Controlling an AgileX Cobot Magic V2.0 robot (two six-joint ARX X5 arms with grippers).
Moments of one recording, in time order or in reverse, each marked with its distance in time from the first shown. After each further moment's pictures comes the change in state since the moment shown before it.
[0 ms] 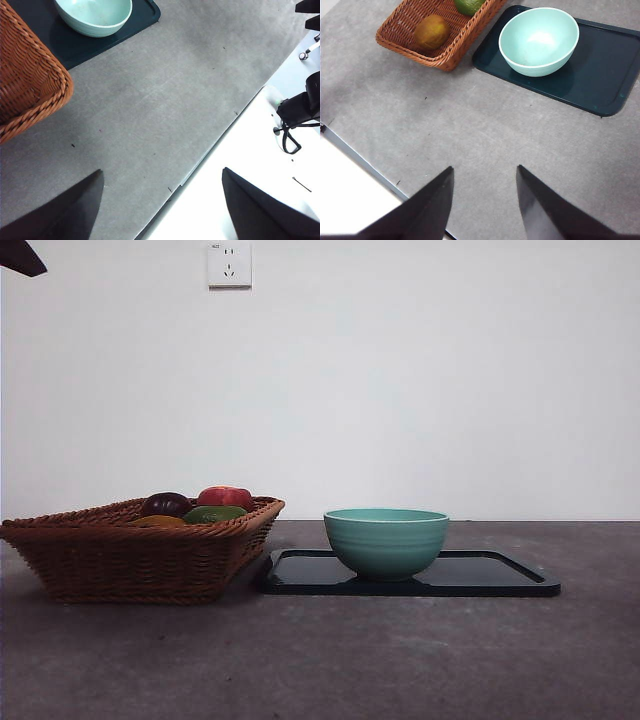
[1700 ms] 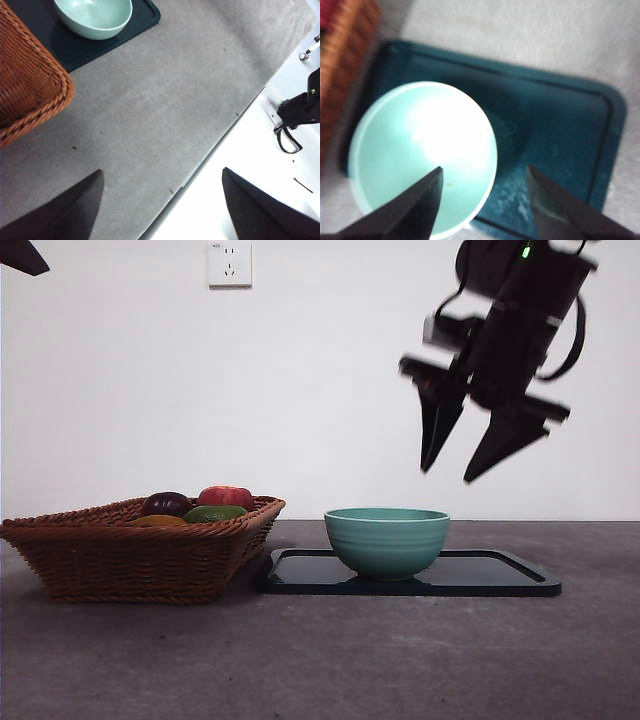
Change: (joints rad) left arm 0.000 0.000 0.000 0.007 0.000 0.004; right arm -0.245 1.112 0.468 0.330 0.000 -0.035
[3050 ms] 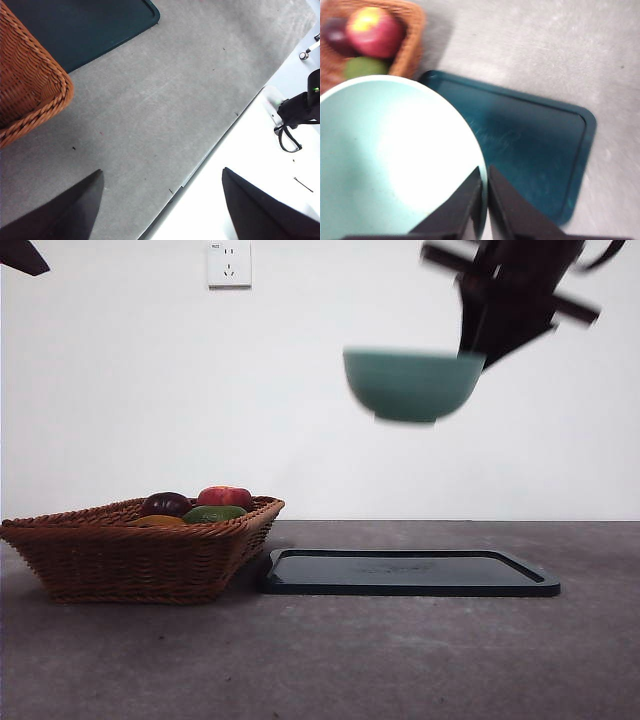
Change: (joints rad) left arm 0.000 0.000 0.000 0.000 0.000 0.003; right arm 0.029 -0.296 0.000 -0.126 0.026 -0.024
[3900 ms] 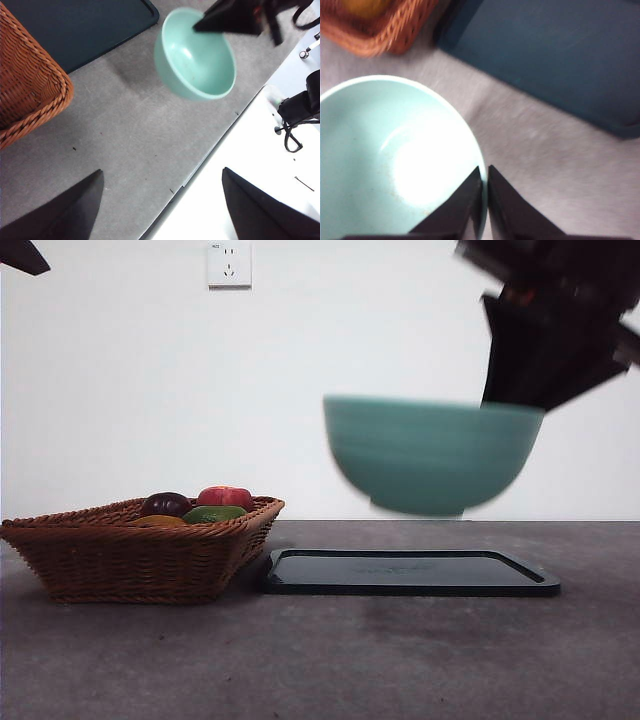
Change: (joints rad) left arm 0.000 0.000 0.000 0.000 0.000 0.007; right arm 0.213 -0.258 -0.465 0.107 0.000 0.019
